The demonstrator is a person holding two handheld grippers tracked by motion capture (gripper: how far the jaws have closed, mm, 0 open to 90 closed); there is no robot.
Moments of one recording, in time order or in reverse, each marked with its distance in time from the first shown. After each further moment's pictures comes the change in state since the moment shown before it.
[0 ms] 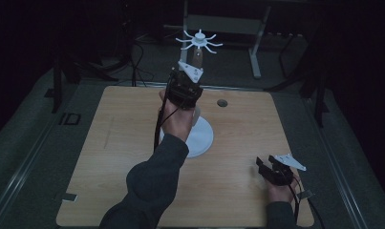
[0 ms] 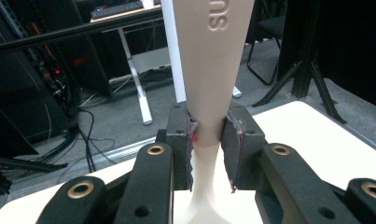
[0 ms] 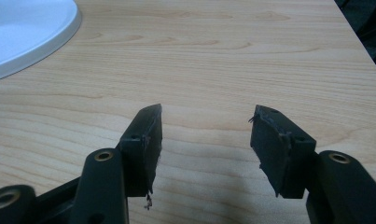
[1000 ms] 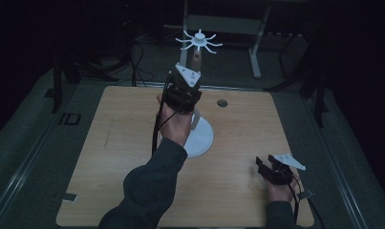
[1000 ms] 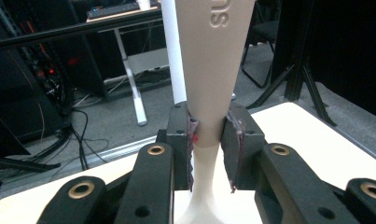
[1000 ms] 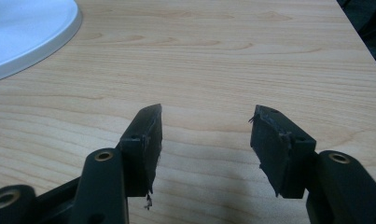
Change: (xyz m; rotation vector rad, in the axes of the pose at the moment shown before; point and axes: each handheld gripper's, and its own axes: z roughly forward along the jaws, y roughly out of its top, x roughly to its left) left arm 0.000 -0.002 -0.014 -0.017 -0.017 -0.019; right arm 0.001 0.001 0.002 0.002 0.003 0.000
